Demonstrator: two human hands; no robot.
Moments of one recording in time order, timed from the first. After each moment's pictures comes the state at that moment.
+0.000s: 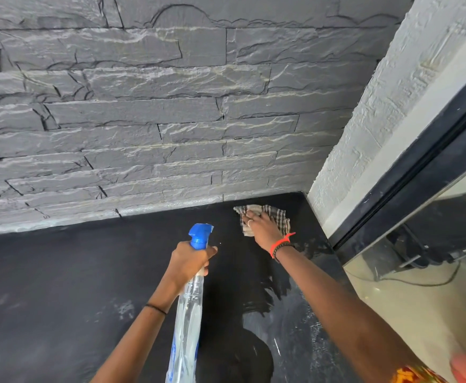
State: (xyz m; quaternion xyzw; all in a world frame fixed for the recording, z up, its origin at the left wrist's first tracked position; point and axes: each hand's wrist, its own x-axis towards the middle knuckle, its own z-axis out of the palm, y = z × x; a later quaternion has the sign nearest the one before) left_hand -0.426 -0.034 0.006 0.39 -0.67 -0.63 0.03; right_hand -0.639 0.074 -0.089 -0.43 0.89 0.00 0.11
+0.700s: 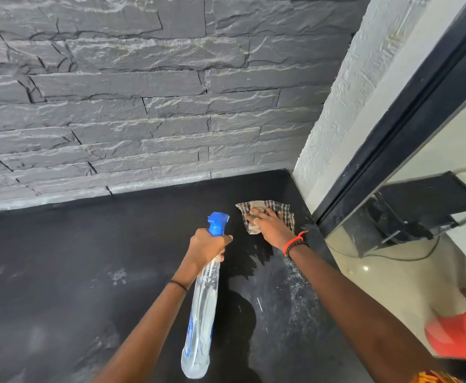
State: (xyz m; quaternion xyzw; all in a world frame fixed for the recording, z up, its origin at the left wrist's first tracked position) left_hand -0.430 0.033 -0.003 0.38 -0.68 -0.62 -0.01; right_hand -0.615 0.161 -0.101 -0.44 0.89 -0.01 0.14
